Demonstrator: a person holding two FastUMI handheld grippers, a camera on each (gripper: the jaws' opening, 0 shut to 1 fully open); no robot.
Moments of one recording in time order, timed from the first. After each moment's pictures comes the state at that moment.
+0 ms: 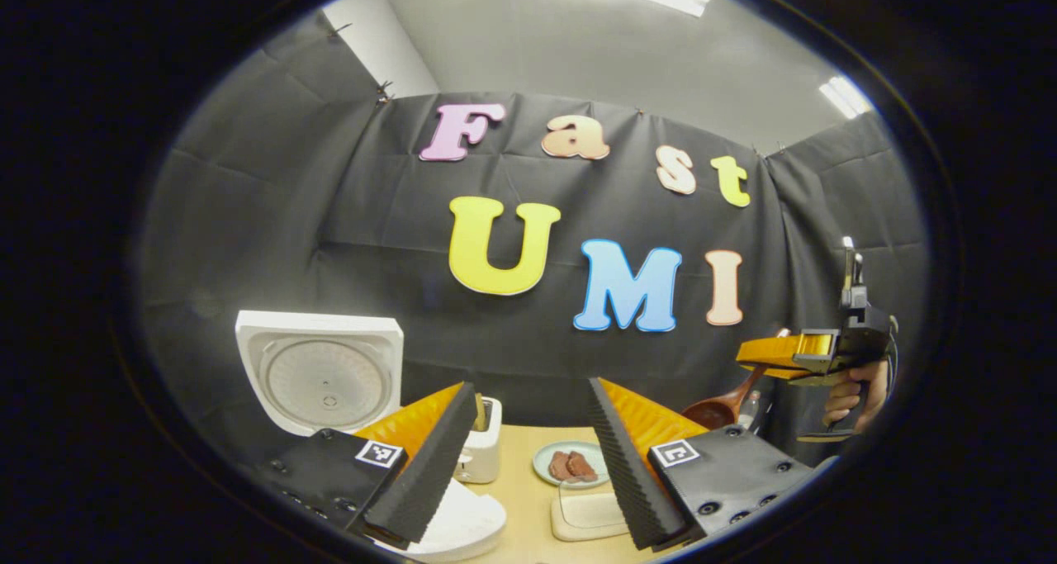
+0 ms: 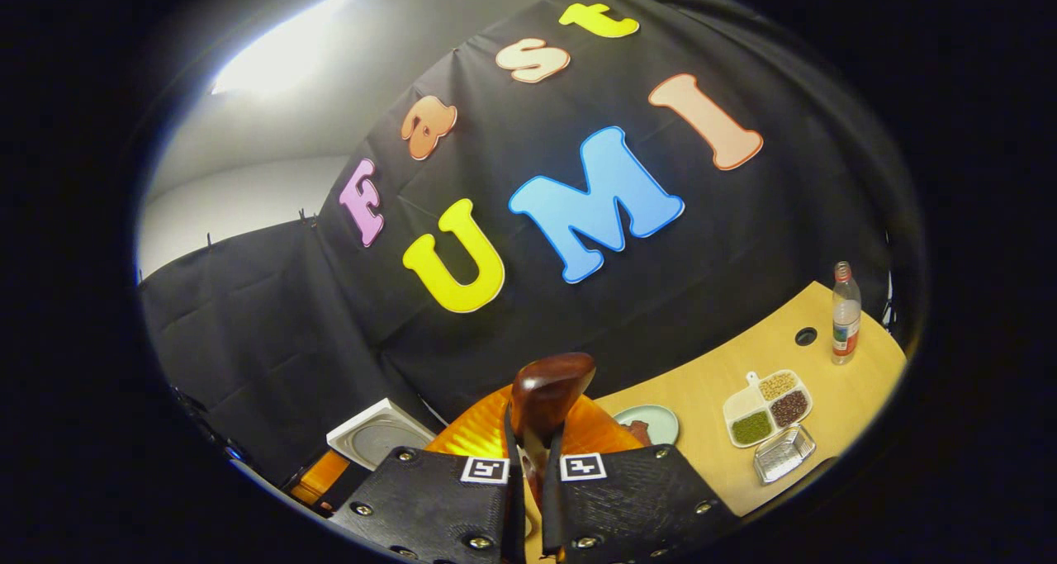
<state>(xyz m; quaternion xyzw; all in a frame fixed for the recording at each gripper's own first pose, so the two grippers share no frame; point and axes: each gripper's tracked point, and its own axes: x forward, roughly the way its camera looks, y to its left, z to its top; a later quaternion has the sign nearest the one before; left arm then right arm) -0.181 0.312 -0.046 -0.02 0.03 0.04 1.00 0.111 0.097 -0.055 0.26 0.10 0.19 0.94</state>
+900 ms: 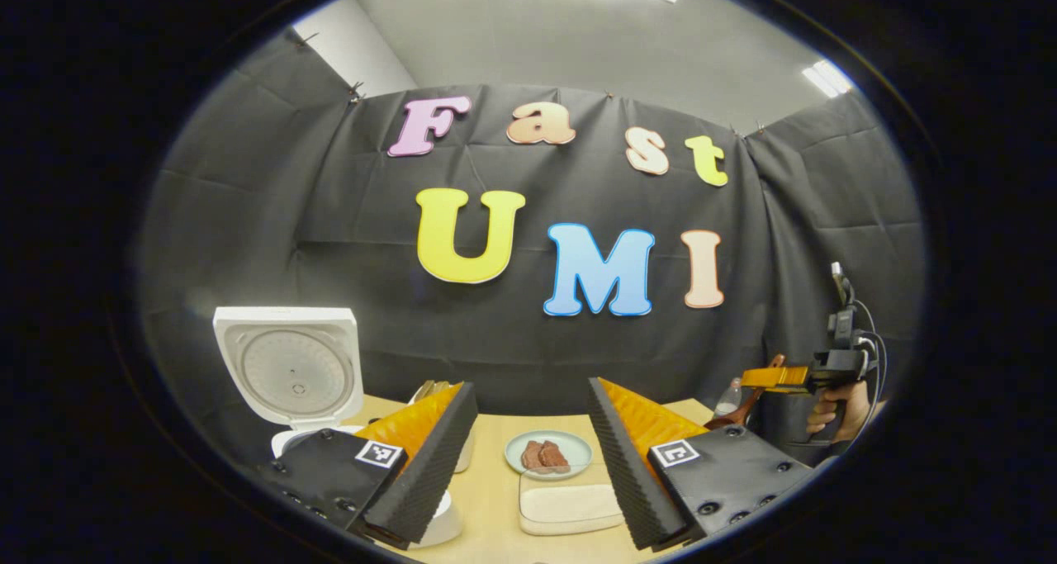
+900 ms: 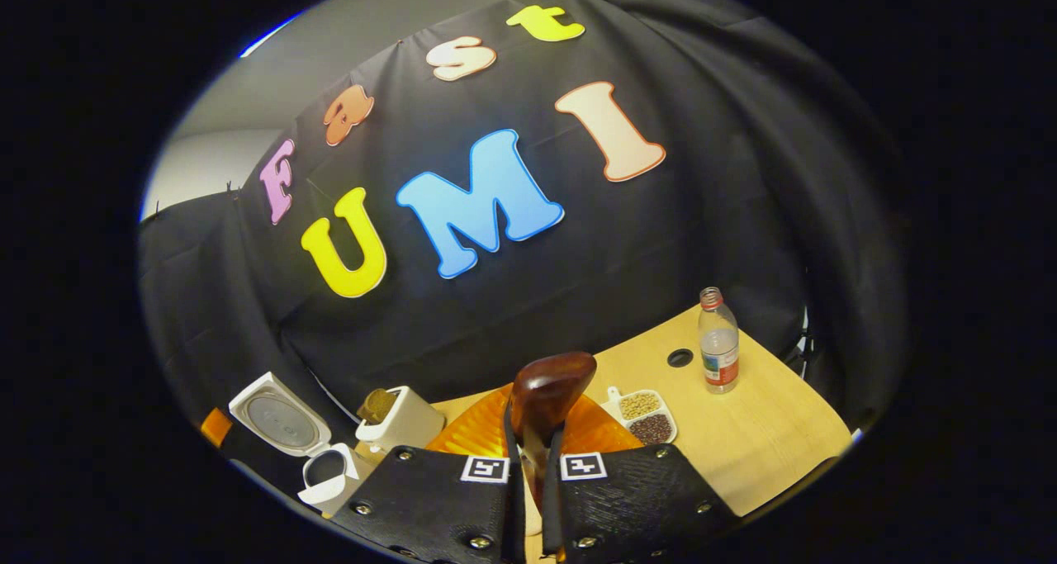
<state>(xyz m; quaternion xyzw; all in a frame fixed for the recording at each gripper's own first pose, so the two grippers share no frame) -0.185 0.278 -0.055 0.00 0.05 0.03 1.00 0.137 -0.055 -0.145 0.19 0.14 0.05 0.97</state>
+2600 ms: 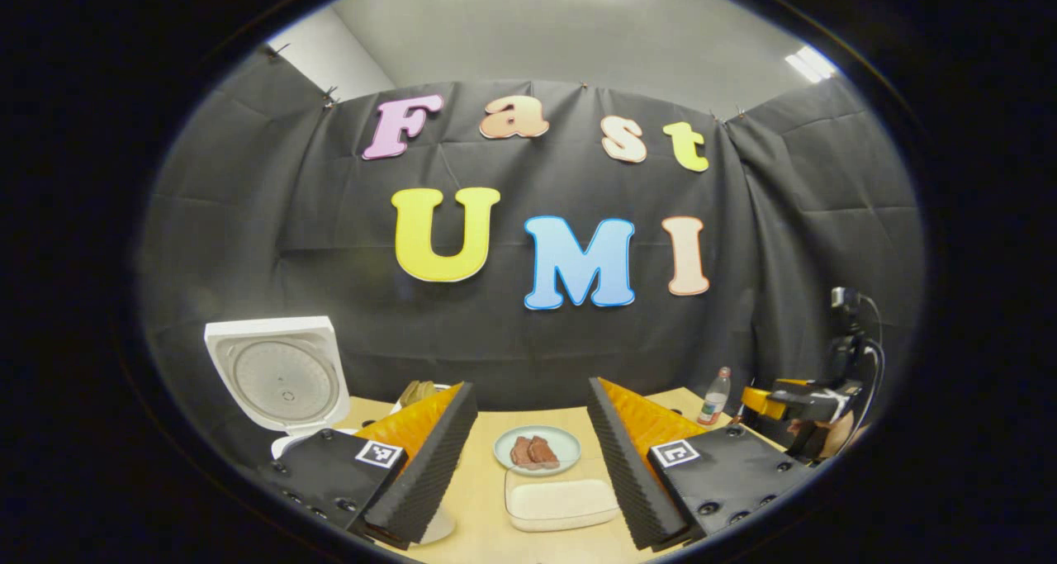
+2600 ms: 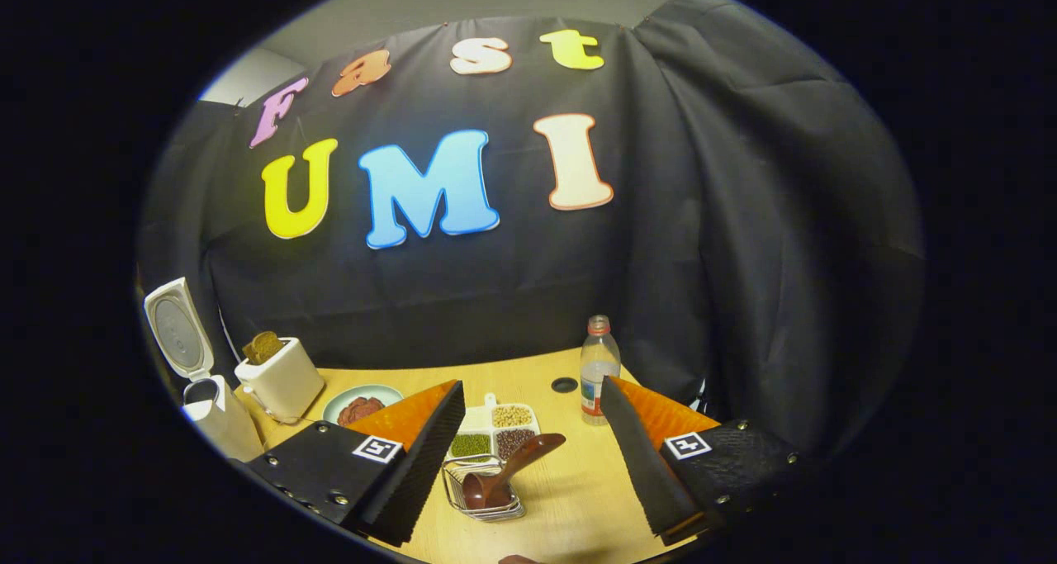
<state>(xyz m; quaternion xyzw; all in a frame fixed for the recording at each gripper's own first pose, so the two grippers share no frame) -0.184 0.267 -0.058 0.02 0.06 -0.01 1.00 0.099 -0.126 -0.157 0.03 0.09 -0.05 0.99</state>
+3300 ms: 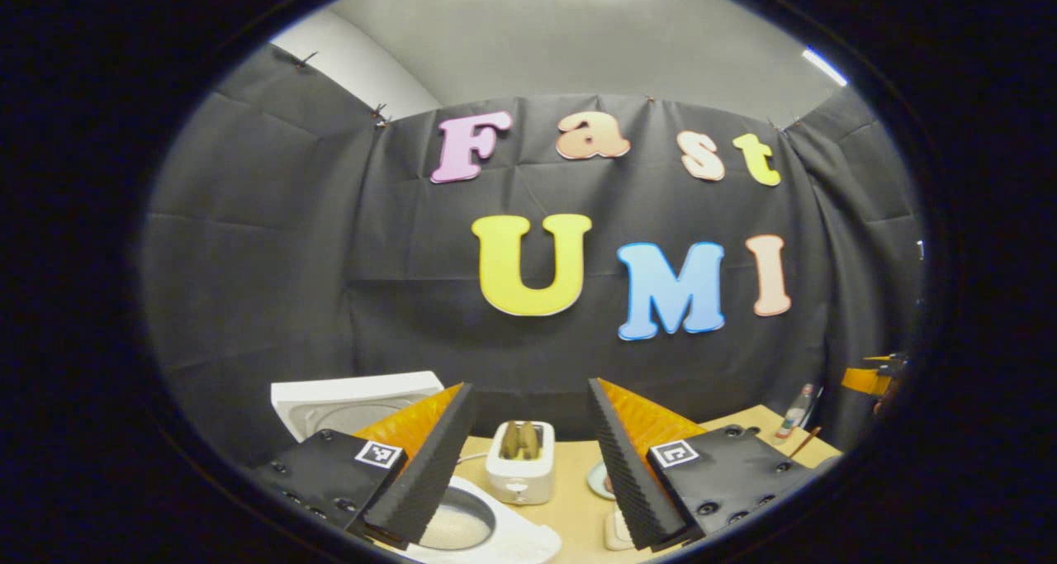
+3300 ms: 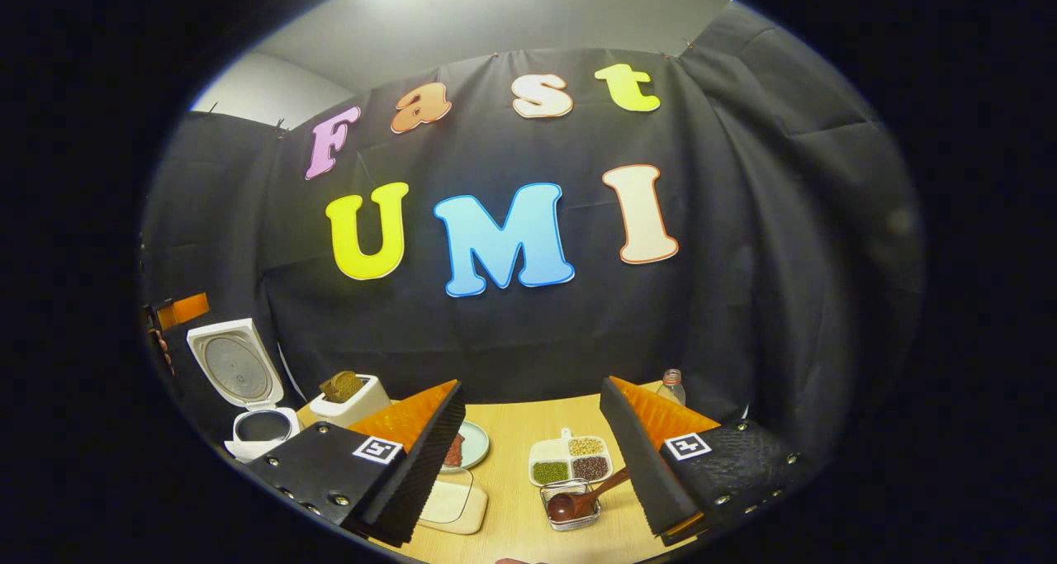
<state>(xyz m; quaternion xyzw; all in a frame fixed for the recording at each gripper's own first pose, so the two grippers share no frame) -0.146 0.437 0.006 0.05 0.03 0.12 0.99 0.078 -0.027 -0.080 0.03 0.06 0.03 1.00</state>
